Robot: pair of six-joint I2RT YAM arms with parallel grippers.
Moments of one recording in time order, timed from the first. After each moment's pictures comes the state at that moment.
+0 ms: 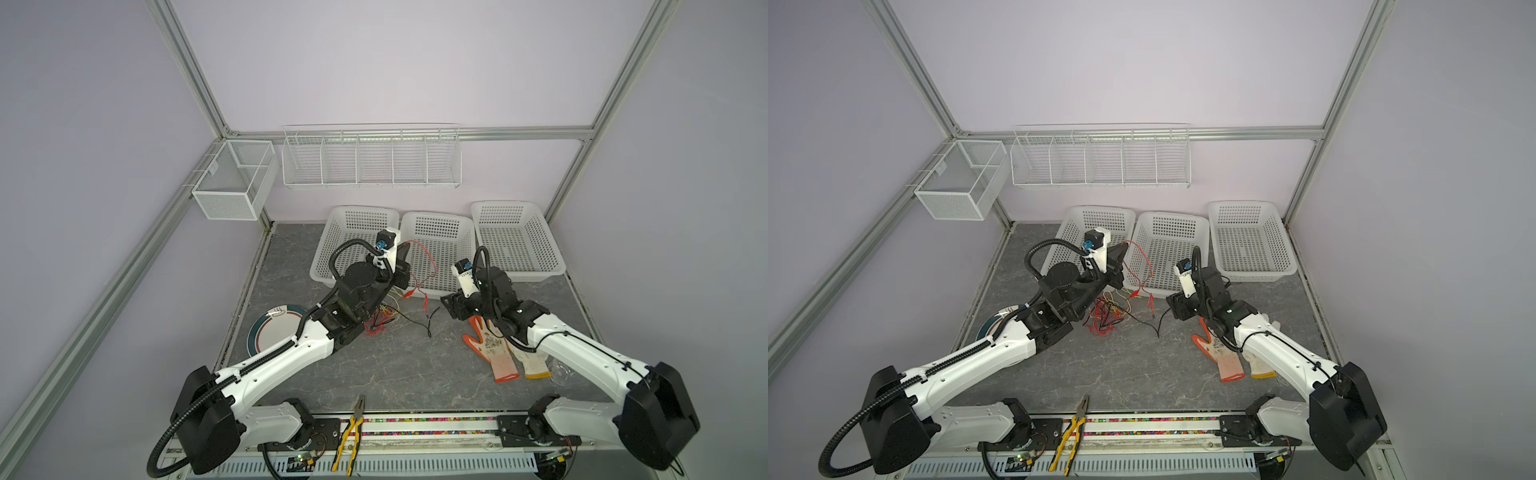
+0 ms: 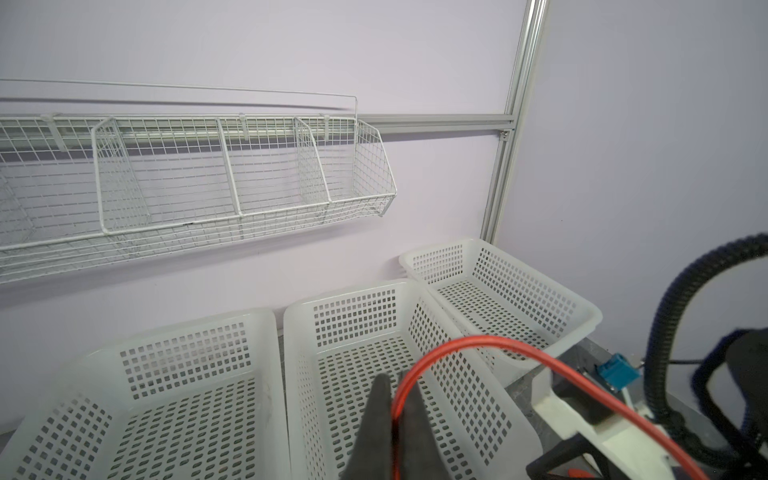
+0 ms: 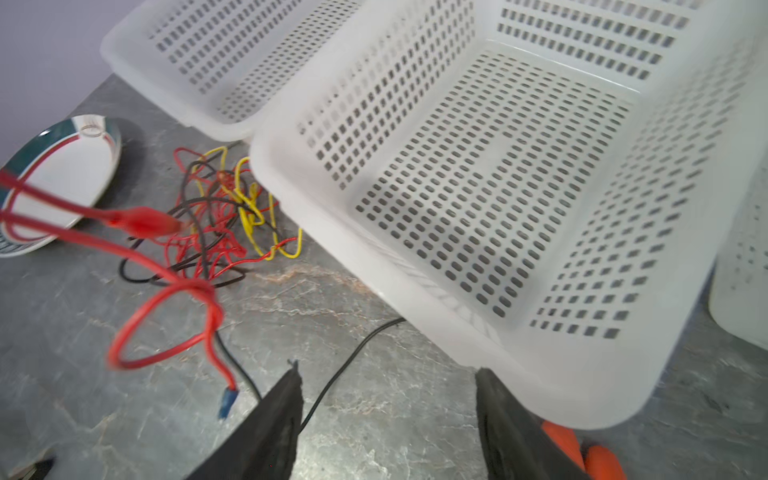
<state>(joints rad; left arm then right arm) -0.84 1.25 0.99 0.32 -0.23 -0.04 0.56 1.25 0.81 -0.24 -0.05 0.15</state>
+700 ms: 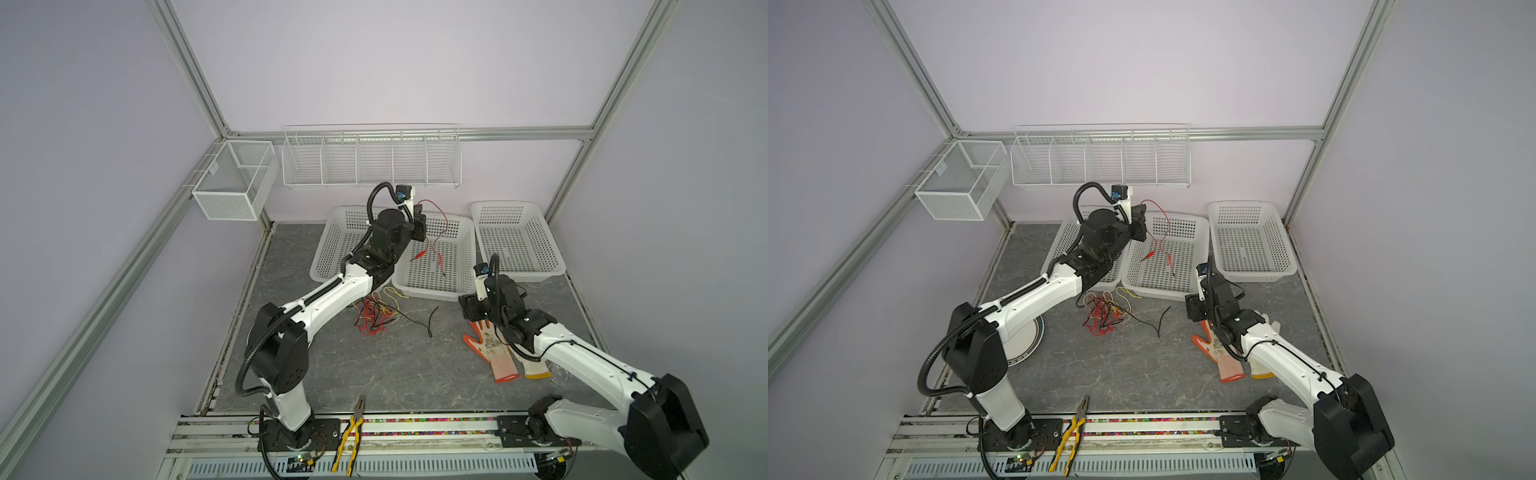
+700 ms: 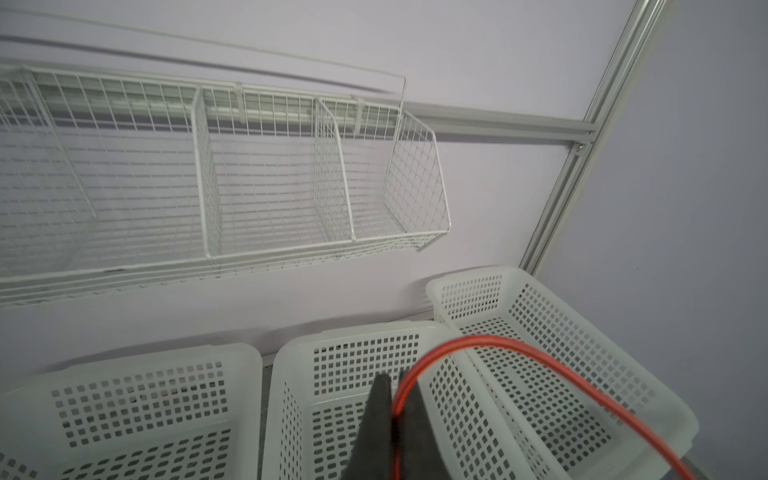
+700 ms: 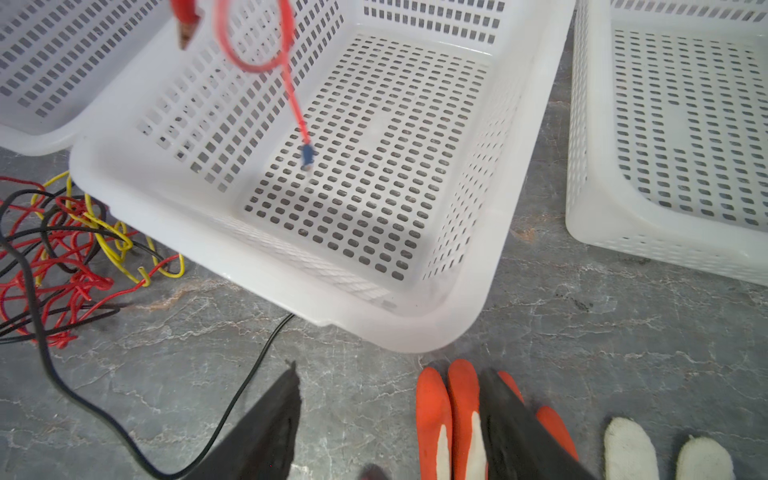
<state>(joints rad) -0.72 1.81 1.52 0.22 -0.18 -0.16 0.52 1.17 0.70 -0.22 0.12 0.21</state>
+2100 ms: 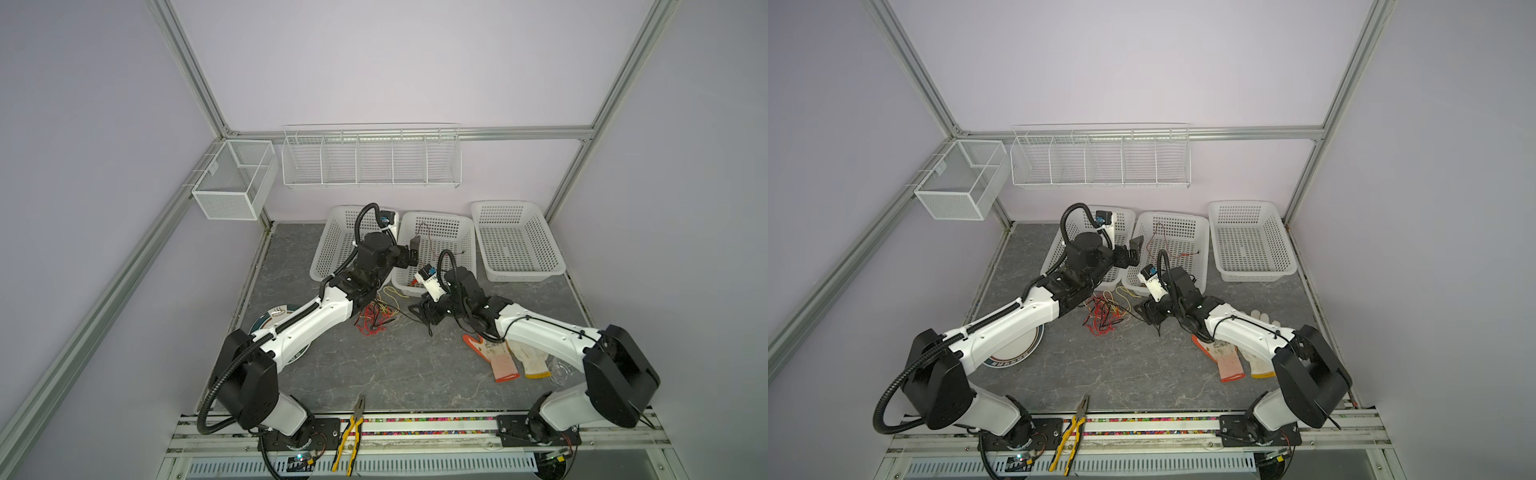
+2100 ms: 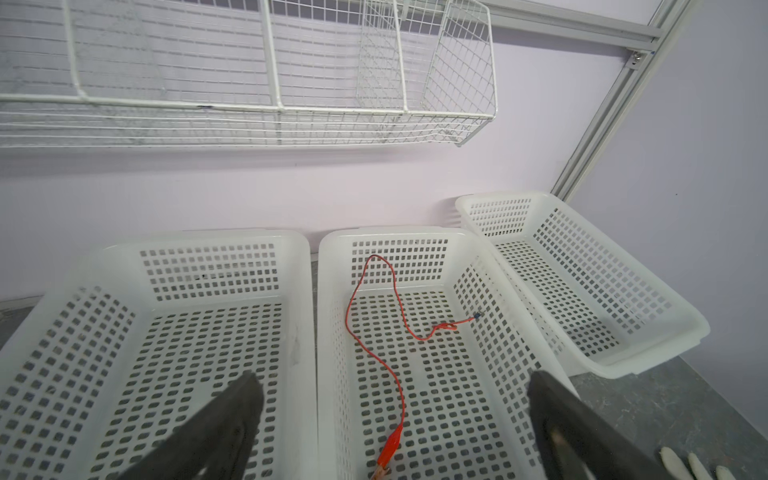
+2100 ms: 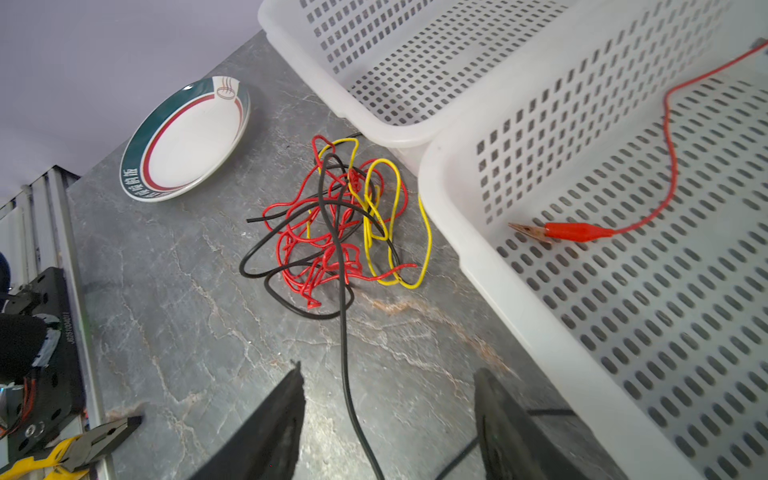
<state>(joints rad) -0.72 1.47 1.13 0.11 -0.25 -0.22 0.71 1.51 0.91 -0.07 -0.27 0.10</state>
